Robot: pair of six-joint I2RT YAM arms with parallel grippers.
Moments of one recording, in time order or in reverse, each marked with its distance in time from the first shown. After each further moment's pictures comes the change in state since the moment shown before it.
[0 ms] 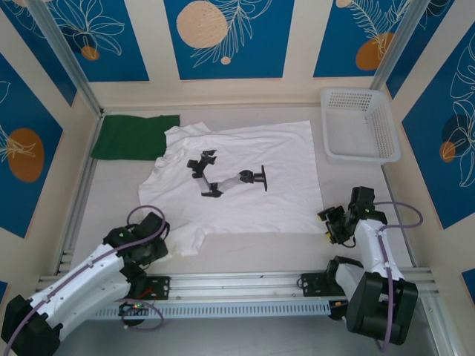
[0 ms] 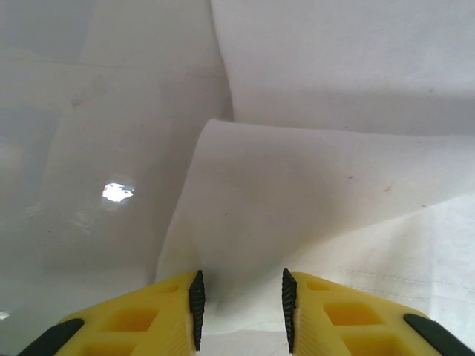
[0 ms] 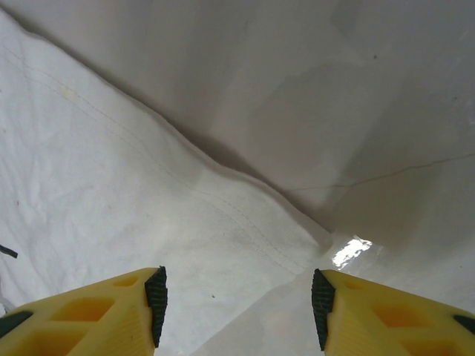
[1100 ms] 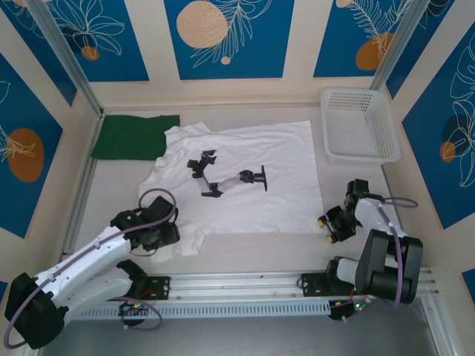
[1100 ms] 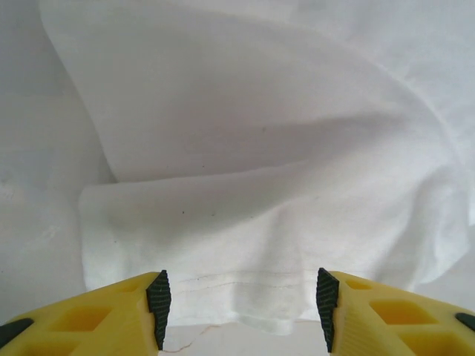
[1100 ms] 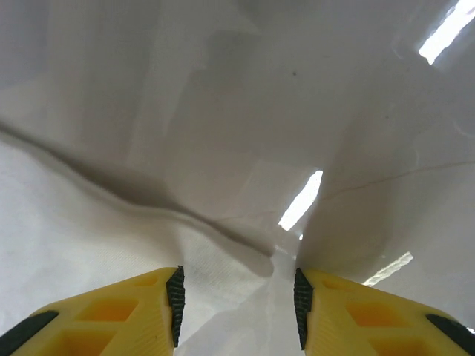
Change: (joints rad) left arm -0.031 0.169 0.195 0.039 0.010 0.113; right arm 0.019 0.309 0.104 -0.067 0.076 -0.014
